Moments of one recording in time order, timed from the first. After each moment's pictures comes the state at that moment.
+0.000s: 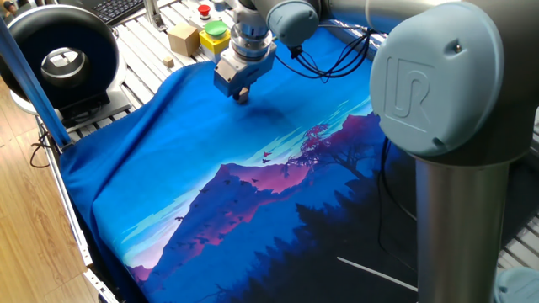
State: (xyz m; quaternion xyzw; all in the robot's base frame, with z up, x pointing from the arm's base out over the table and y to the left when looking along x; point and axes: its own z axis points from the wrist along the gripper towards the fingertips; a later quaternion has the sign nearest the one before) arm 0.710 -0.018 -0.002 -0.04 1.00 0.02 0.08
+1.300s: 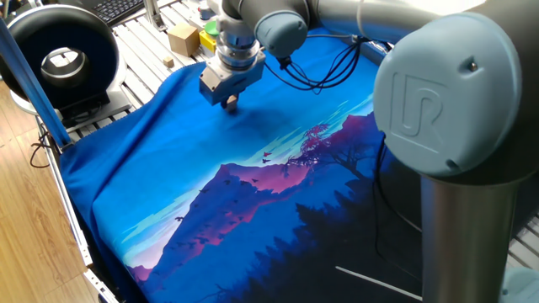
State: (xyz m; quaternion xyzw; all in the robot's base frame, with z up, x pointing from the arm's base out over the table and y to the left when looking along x) arm 0.701 0.027 0.002 0.00 1.00 0.02 0.08
